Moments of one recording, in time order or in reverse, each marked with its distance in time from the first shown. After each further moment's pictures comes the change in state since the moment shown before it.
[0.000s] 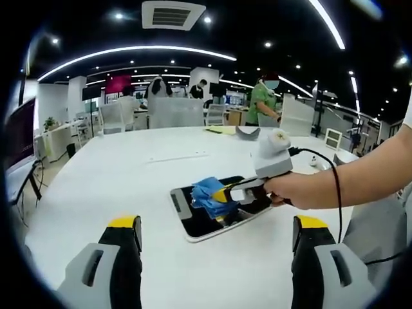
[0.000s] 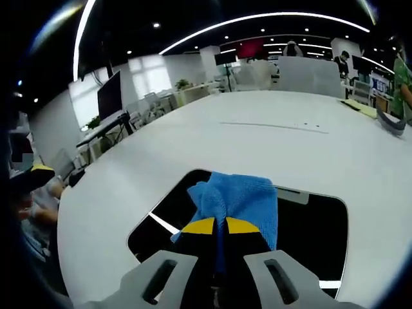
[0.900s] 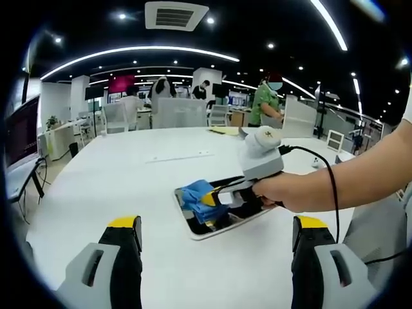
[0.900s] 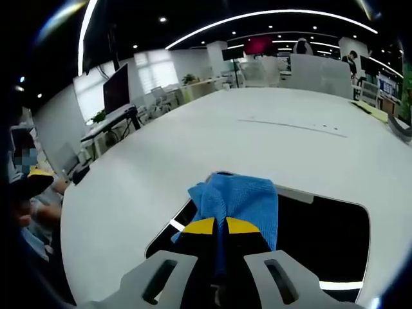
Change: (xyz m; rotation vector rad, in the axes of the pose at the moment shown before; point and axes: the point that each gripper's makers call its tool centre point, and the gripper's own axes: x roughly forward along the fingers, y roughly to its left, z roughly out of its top) left arm -0.007 0.007 -0.001 -0.010 -0.008 0.020; right arm 0.026 0.032 0.007 -0.028 0.033 0.045
